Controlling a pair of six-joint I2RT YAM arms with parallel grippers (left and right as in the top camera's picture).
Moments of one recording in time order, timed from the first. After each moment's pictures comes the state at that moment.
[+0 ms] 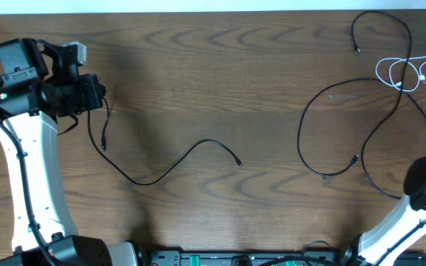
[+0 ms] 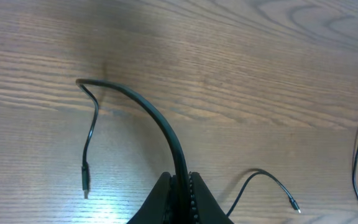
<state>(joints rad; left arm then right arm) 0.32 1.50 1.51 -1.06 0.42 0.12 -0.38 2.01 2.18 -1.17 0.11 0.26</state>
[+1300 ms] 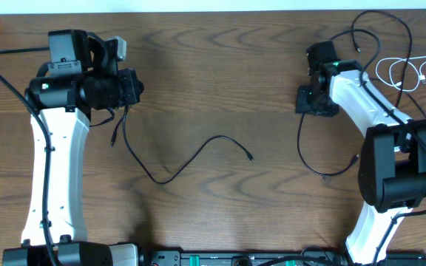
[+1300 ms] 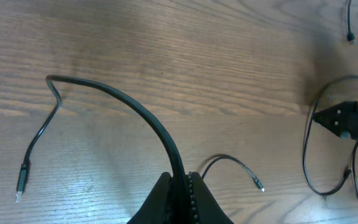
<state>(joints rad) 0.09 1.50 1.50 -1.03 0.41 -0.07 0.17 2.02 1.44 -0.82 0.06 0.33</state>
